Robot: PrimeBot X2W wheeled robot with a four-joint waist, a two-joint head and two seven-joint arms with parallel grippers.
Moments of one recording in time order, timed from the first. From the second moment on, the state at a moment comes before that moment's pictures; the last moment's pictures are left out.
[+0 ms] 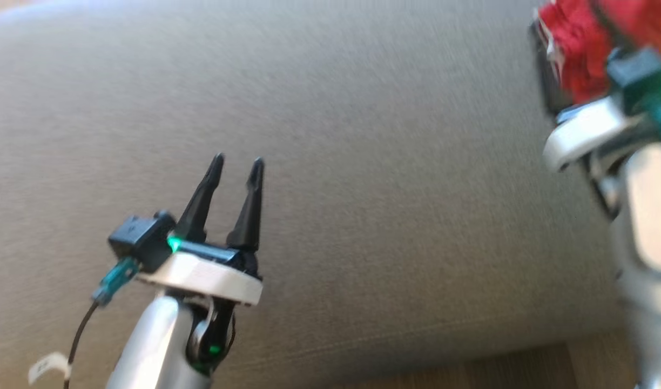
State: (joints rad) left arm -0.21 0.05 -0.31 0.16 -0.40 -0.12 -0.26; right arm -0.65 -0.24 0.07 0.36 -0.11 0.13 -0.15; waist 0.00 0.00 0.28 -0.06
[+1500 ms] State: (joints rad) left arm 0.08 0.05 -0.22 0.09 -0.41 -0.04 -0.26; right arm -0.03 -0.05 0.00 0.11 0.01 0.13 -0.25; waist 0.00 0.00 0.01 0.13
